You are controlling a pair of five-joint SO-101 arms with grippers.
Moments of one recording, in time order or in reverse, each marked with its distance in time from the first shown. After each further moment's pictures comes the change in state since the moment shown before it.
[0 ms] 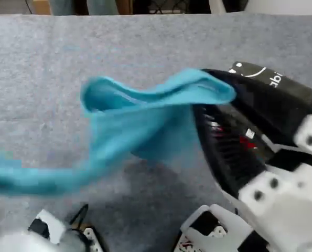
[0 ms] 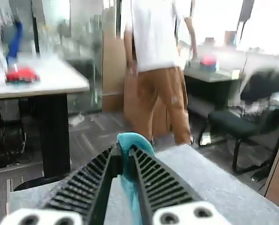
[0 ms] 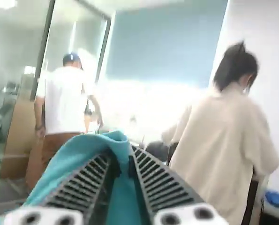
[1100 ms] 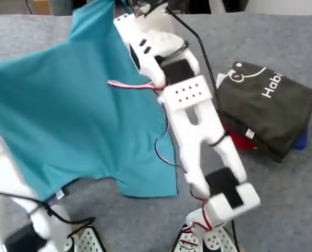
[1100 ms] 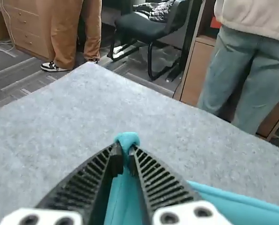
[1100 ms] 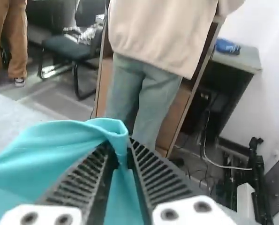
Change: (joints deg) left arm 26.9 20.7 72.4 -77.5 0.1; right arm 19.4 39.9 42.5 -53.1 2.1
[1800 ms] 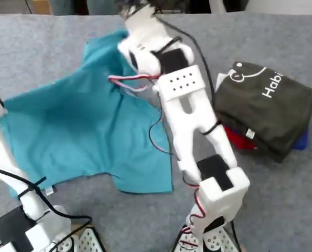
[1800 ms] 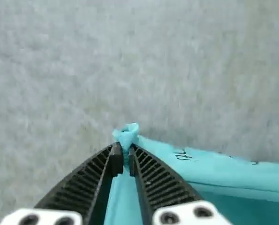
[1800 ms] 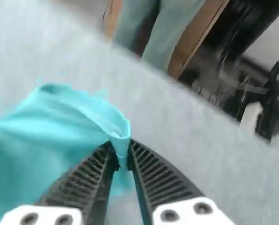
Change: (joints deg) left arm 0.8 8.9 -5.4 29.1 -4.9; right arm -0.2 6.5 -7.0 33.1 8.7
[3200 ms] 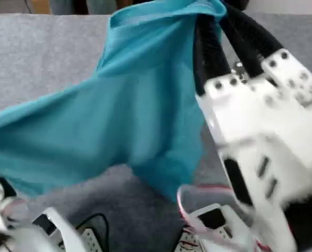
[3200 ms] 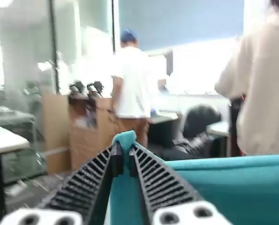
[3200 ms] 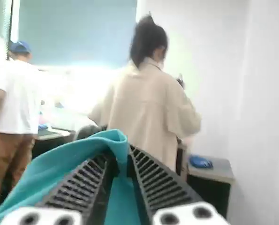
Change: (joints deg) left arm -13.4 -77.7 11.2 1.1 0.0; right arm 0.7 -56.1 -1.3 -3.3 -15.9
